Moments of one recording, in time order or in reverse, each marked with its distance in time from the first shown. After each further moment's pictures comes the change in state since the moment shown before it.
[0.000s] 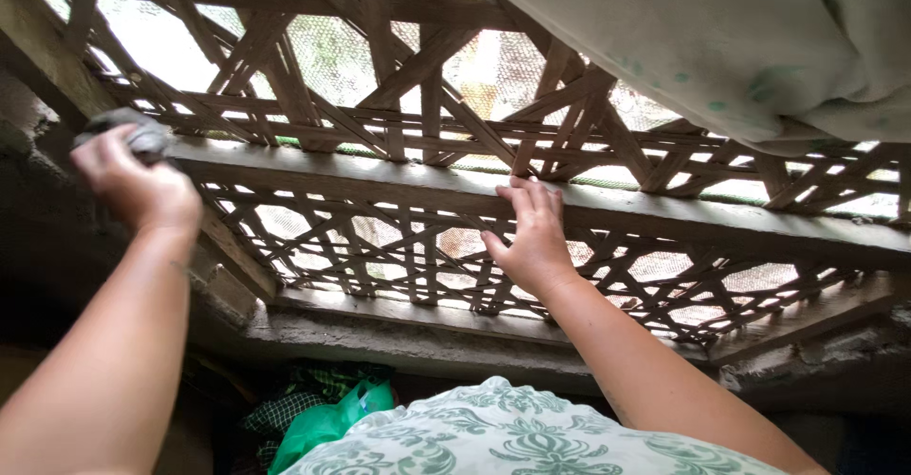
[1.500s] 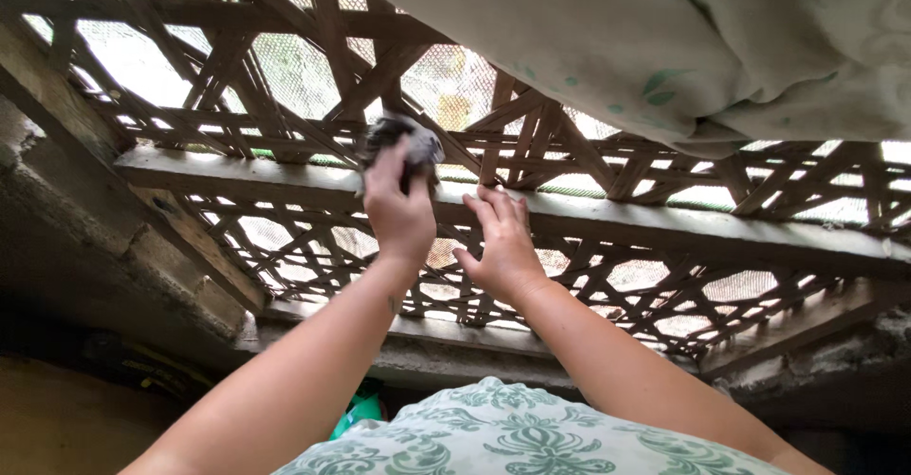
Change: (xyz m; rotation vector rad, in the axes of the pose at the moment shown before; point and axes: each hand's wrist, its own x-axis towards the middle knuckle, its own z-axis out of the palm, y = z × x) left_hand -0.227 0.198 0.139 -0.182 -0.195 0.233; right_hand -0.002 0.018 -0.007 0.083 -0.026 -0.131
